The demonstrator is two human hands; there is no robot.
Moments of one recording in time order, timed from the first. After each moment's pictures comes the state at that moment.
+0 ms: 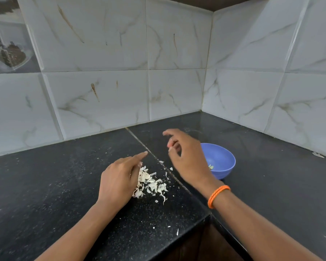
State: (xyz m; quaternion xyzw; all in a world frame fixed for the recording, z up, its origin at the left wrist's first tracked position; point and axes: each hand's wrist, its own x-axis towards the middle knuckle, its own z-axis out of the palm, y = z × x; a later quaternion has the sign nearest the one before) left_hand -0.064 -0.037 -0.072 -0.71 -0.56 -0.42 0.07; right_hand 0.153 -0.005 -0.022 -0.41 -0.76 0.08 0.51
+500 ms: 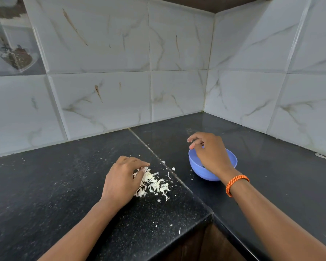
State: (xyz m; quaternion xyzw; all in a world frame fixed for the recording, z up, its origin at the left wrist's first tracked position) left_hand -0.076 -0.022 -0.085 -0.73 -0.56 -0.39 0.01; right_hand 0.211 0.027 -0.022 -0.56 -0.70 0.10 0.44
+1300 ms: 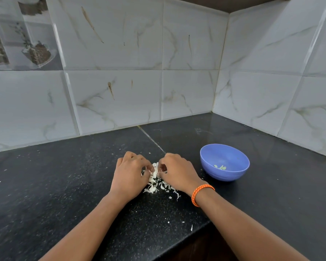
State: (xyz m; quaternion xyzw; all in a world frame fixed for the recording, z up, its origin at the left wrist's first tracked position) left_hand -0.090 -0.016 -0.089 -0.73 -0.60 -0.34 0.02; right_hand 0.095 0.004 -0.054 -0.51 -0.84 0.05 0.19
